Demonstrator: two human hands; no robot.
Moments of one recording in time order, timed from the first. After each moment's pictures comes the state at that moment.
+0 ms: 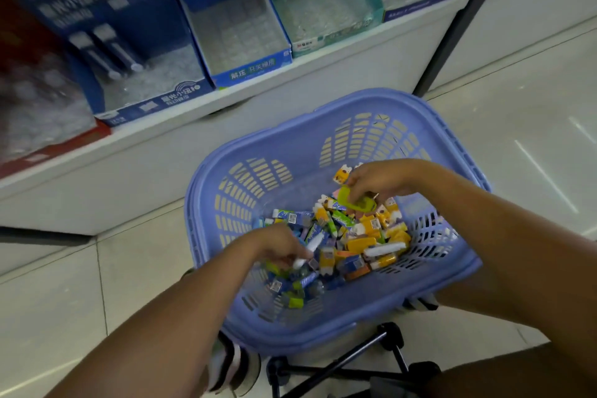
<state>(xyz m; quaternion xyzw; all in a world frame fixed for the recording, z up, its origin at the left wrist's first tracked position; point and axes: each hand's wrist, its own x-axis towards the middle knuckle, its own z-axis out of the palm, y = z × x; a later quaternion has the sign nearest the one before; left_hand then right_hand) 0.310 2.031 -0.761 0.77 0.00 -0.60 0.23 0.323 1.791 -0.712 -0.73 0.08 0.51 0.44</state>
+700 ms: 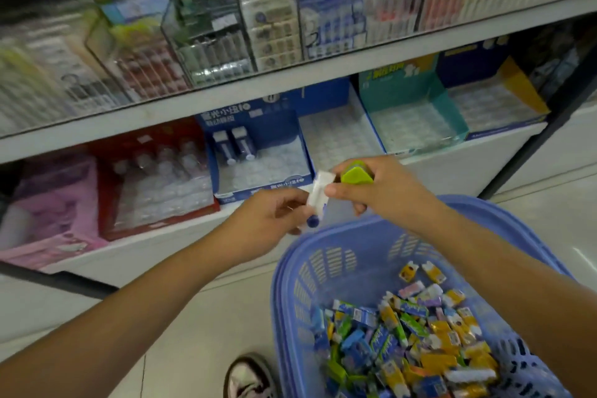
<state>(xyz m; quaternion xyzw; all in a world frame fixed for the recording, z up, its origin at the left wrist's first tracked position) 0.410 2.122 -0.567 0.85 -0.18 -0.22 0.44 0.398 1.922 -0.570 -0.80 -0.02 0.07 0.60</state>
